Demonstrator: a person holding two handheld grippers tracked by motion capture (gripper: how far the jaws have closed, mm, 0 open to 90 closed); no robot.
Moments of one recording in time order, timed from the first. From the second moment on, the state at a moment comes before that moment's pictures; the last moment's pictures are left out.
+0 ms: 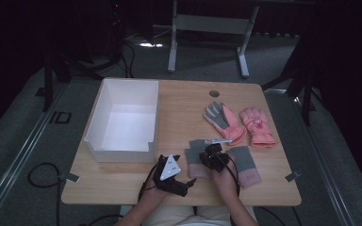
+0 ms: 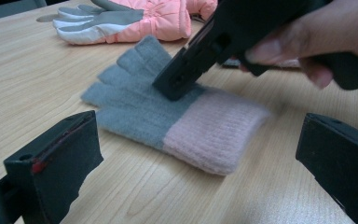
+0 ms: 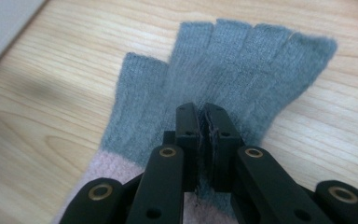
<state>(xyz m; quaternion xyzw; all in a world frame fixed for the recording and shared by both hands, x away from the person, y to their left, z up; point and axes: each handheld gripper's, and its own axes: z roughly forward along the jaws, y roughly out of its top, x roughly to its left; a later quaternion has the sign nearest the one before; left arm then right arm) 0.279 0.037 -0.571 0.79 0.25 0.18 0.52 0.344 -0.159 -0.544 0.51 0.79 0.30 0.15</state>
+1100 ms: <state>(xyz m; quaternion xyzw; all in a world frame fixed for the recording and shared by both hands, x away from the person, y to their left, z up) 0.280 0.037 -0.571 0.79 0.25 0.18 0.52 0.352 -0.244 -0.494 0.43 0.81 0.35 0.18</state>
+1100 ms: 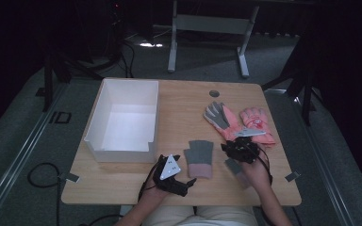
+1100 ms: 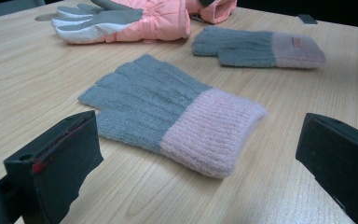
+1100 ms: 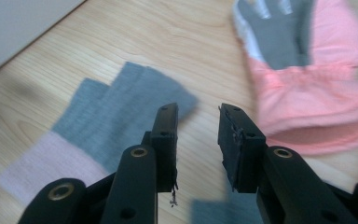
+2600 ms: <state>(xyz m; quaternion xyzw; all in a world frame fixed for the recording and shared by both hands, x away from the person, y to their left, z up) 0.280 0.037 -0.571 0.79 0.25 0.18 0.52 0.332 -0.304 -0.531 0.49 0.80 0.29 0.19</state>
